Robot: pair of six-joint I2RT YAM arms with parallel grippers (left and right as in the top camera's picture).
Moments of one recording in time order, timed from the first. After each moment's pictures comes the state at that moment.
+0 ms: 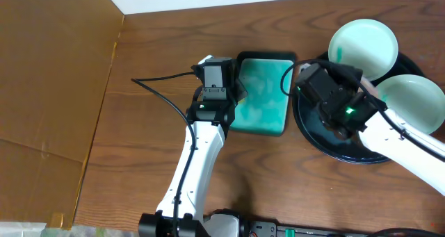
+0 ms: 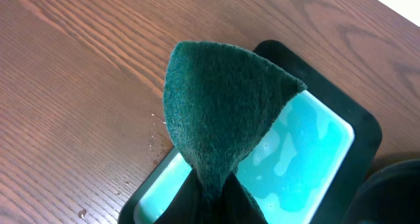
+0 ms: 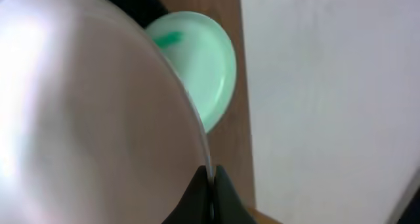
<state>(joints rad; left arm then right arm) -0.04 1.35 1.00 -0.54 -0.24 -0.57 0.82 1.74 1.35 -0.49 0.75 -0.74</state>
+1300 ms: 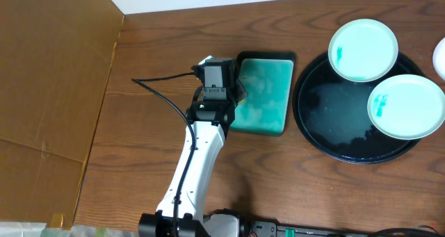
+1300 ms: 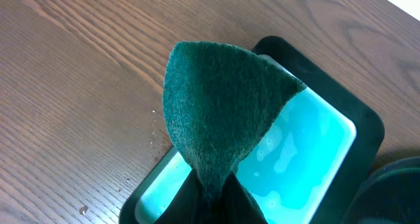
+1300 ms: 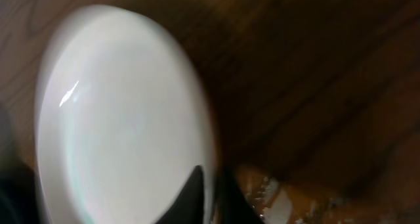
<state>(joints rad) -0.04 1.35 1.00 -0.55 -0.24 -0.57 -0.51 2.08 1.35 -0.30 -0.45 0.21</state>
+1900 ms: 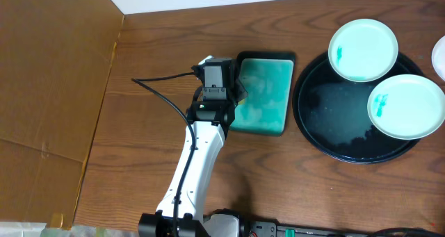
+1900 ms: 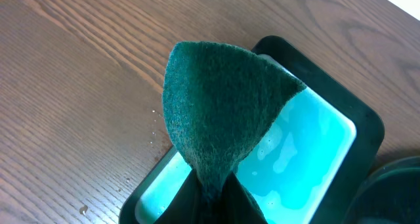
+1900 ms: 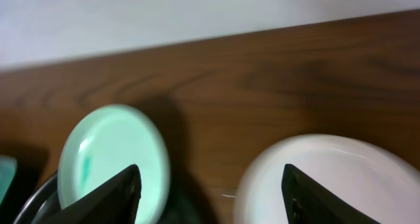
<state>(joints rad) -0.04 1.35 1.00 -0.55 -0.24 -0.57 -0.11 1.88 1.52 -0.36 -0.37 0.09</state>
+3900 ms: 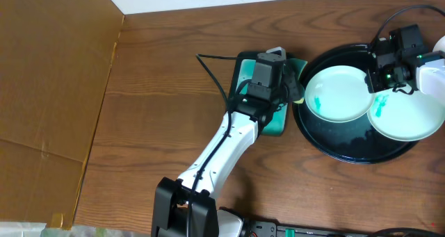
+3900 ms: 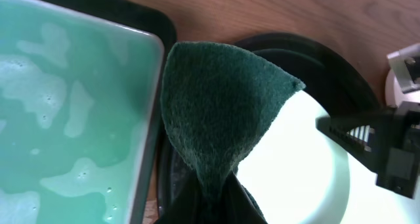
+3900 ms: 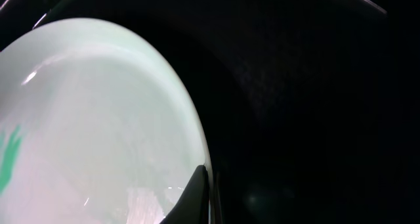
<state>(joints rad) -0.33 1.49 1.00 -0.33 0.07 -0.51 0.25 2.06 1.35 -0.42 -0.33 0.01</state>
